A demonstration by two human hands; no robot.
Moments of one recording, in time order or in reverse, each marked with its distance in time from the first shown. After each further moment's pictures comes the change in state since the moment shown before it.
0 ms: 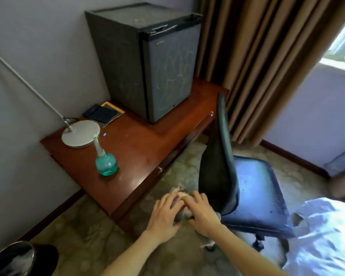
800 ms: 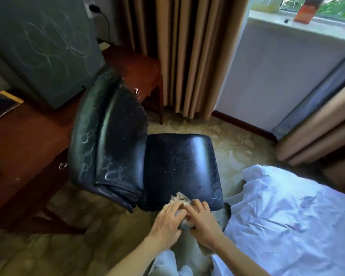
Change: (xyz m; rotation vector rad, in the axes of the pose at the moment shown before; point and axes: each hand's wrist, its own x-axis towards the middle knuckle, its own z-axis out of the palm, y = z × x) left_hand 0.145 0.332 0.210 -0.105 -0.184 0.150; right_hand -0.211 0.359 -0.054 0.105 0.014 0.143
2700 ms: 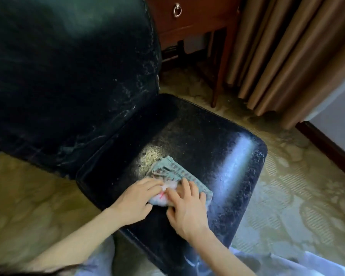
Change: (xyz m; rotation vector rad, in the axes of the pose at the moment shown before) left_hand 0.195 -0.164 0.294 0.105 0.234 -0.458; right_hand 0.247 0.317 0.185 -0.278 -0.050 -0.483
